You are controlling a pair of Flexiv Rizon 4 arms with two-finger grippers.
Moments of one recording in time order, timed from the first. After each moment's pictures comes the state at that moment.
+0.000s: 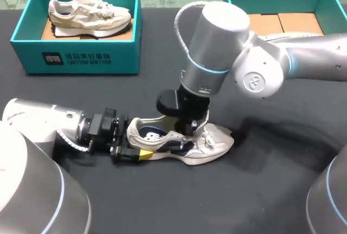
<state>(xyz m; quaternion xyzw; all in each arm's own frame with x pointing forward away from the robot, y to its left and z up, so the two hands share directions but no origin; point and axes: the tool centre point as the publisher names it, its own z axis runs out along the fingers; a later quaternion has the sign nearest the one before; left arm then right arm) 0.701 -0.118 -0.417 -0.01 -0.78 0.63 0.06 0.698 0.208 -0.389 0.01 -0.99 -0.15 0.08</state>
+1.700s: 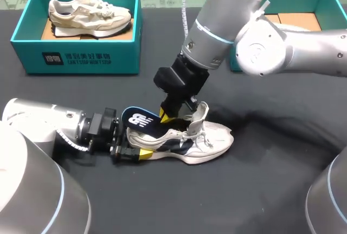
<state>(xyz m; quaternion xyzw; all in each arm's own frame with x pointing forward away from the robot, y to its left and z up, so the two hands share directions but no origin) 0.702 -0.117 -0.416 0.00 -0.78 0.63 0.06 0.724 0.245 -0.330 0.22 -0.93 -0.27 0.09</state>
